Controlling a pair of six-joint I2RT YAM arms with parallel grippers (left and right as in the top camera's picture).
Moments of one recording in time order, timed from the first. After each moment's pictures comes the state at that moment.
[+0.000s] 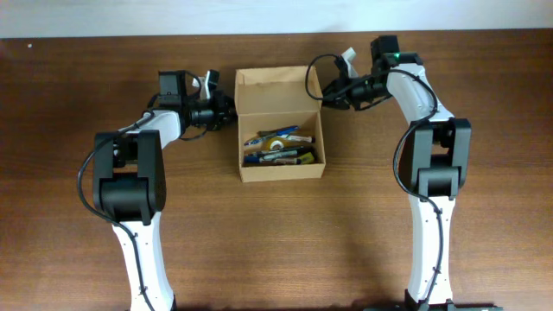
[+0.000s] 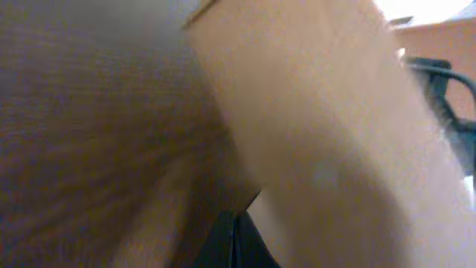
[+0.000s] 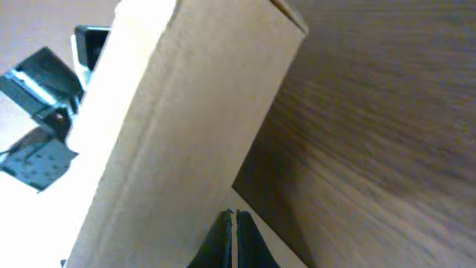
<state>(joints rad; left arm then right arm) -0.02 2.35 1.50 0.02 1.06 -0.58 0.03 2.59 2.18 -0.95 -1.07 0.05</state>
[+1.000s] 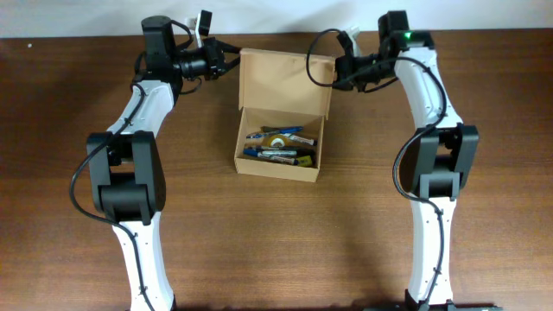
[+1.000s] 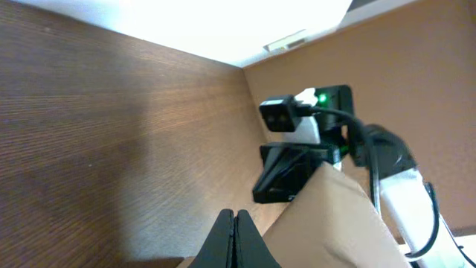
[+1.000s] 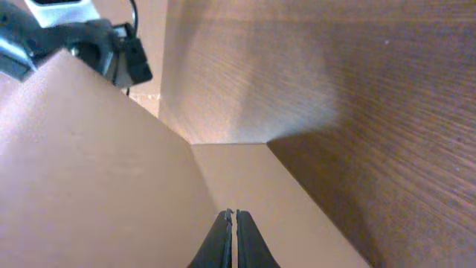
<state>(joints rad) -0.02 2.35 1.83 0.06 1.19 -0.71 0.03 2.57 2.43 -1.20 -1.11 -0.01</state>
